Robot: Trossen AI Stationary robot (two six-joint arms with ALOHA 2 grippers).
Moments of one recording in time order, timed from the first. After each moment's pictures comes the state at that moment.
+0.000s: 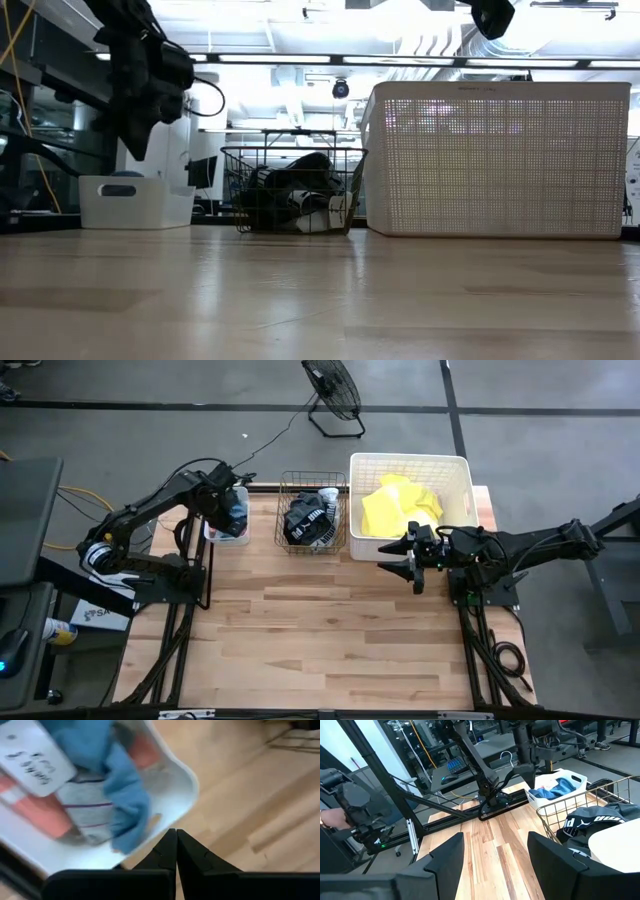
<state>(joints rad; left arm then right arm) 0.93 1.22 0.97 -1.15 0.21 -0.13 0.15 0.82 0.74 -0.06 0.18 0.39</state>
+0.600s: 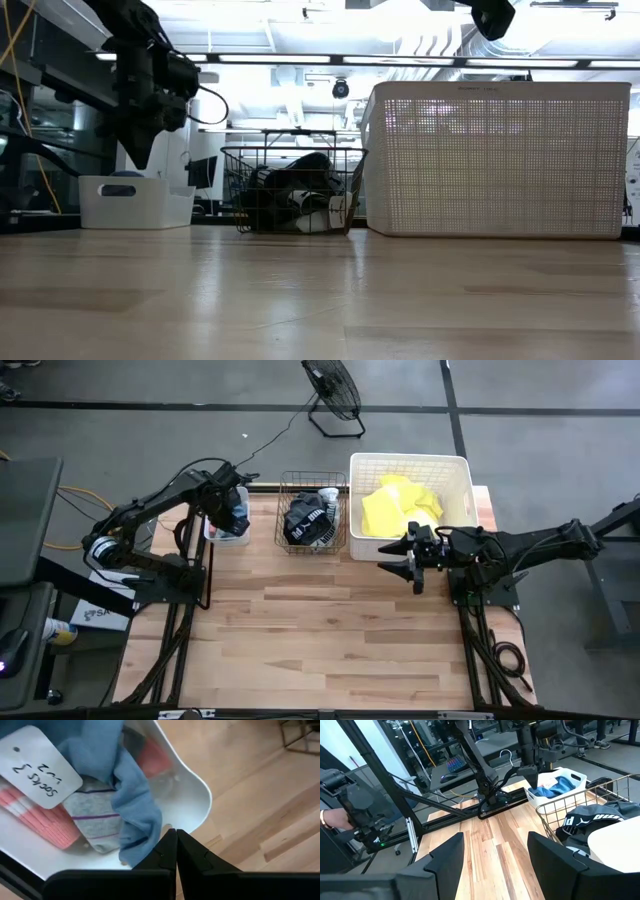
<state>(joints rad) 0.93 1.28 0.97 -1.12 0.16 -0.12 0.15 0.82 0.74 -0.07 0.18 0.39</state>
